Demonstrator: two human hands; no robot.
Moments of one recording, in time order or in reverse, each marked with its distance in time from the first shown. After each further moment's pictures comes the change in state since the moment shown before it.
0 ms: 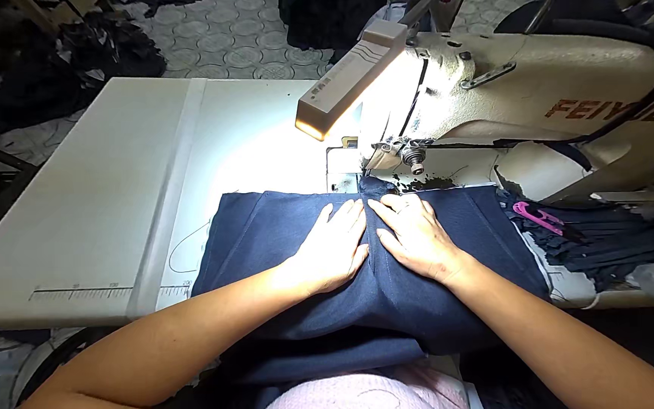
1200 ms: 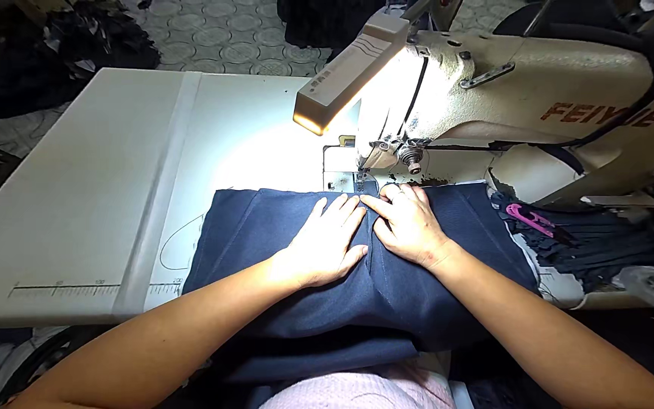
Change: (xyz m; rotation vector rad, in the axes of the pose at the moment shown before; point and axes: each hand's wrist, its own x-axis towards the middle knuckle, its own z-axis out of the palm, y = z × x) left_hand 0.004 -0.010 -0.002 0.005 0.007 0.021; right_hand 0.019 0.011 0.005 -0.052 0.102 -0.077
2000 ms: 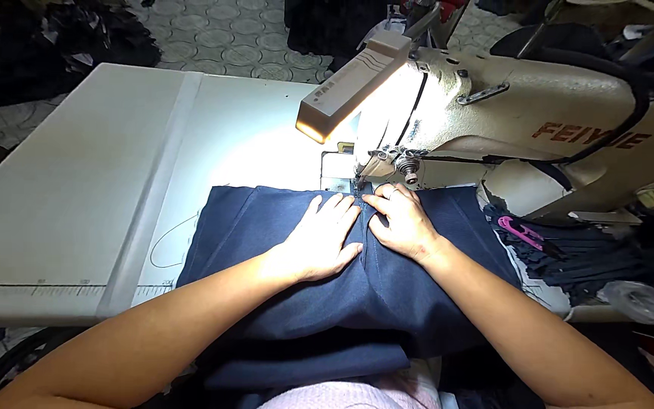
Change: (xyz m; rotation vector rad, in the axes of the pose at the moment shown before) left_hand 0.012 -0.007 -0.003 -0.020 -0.001 -0.031; right_hand 0.013 0.015 0.006 0.067 0.047 0.005
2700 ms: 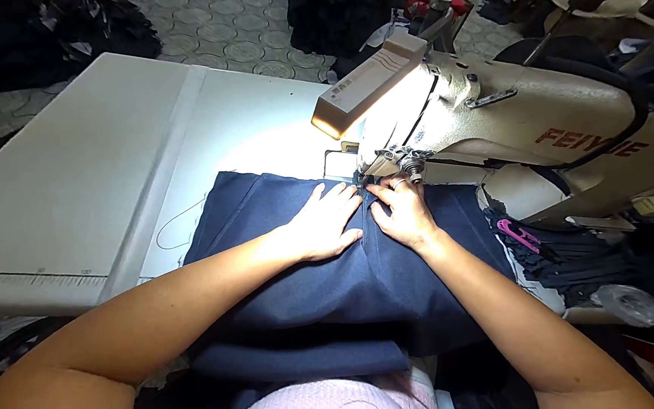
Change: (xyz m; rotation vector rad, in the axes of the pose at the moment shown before) left_hand 0.013 -0.012 -0.009 -0.019 -0.011 0.020; right_hand 0.010 0.008 0.003 -0.047 0.062 0.025
